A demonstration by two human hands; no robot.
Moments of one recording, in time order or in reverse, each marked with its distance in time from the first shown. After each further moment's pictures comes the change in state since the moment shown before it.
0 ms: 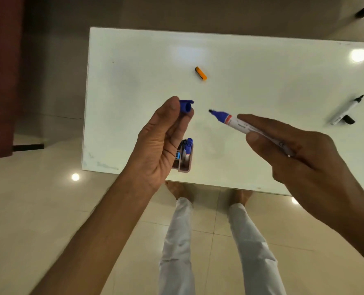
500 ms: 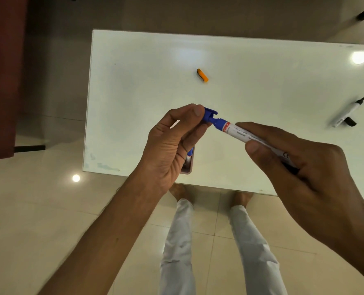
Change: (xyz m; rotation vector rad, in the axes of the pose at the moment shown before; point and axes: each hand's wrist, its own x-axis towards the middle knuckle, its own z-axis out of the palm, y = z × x) left_hand -0.001 -0.009 0.006 0.197 -0.064 0.048; right_hand -0.012 -0.018 0.009 -0.138 0.067 -0.188
